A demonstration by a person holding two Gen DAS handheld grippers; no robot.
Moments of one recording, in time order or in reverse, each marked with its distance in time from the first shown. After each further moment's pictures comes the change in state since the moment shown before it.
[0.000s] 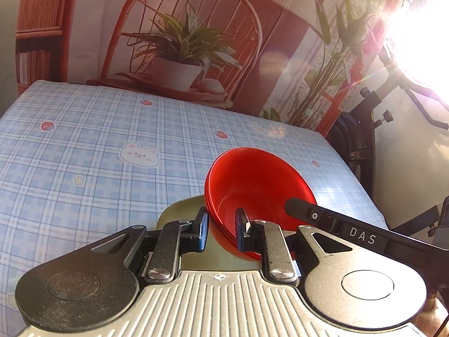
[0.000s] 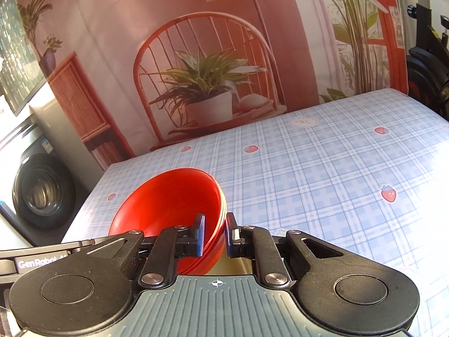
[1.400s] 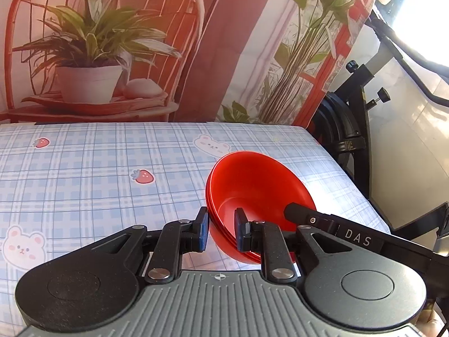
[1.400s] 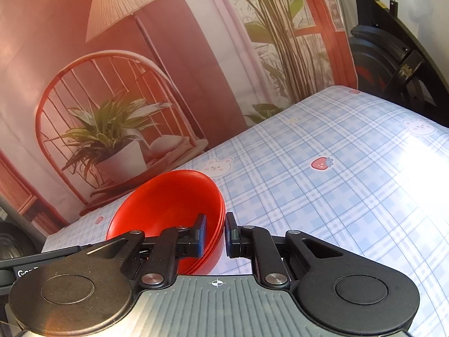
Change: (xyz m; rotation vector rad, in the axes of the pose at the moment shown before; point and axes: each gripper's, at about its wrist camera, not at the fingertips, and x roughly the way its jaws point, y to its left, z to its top) left arm 0.154 -0.081 0.079 0.139 0.075 -0.094; right arm 0.074 -0.139 0.081 0.222 -0.087 -0.143
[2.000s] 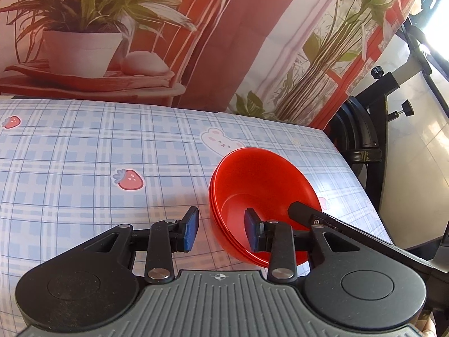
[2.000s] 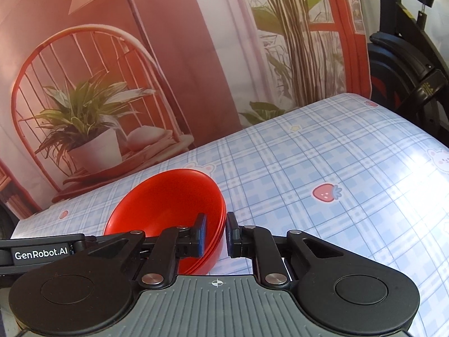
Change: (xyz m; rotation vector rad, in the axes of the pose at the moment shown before) left arm 0.081 0.017 0.017 -0.116 0.052 -0.016; right arm 0.076 -0.019 0.024 -0.108 0.043 -0.046
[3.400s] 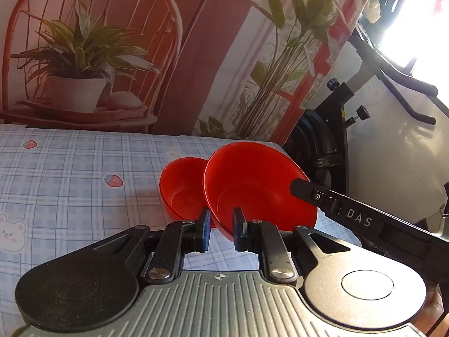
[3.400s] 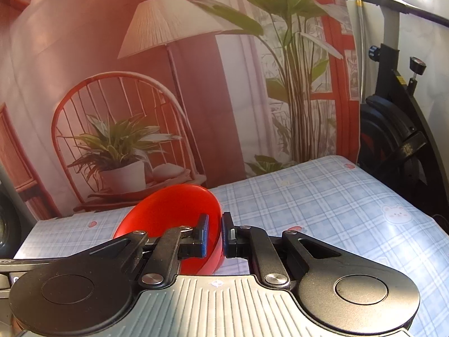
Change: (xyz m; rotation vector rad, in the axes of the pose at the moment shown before) left arm -0.089 -0.052 -0.027 0.073 -0.111 -0.034; right arm -0.108 0.014 0.015 -0.123 -0.134 0.014
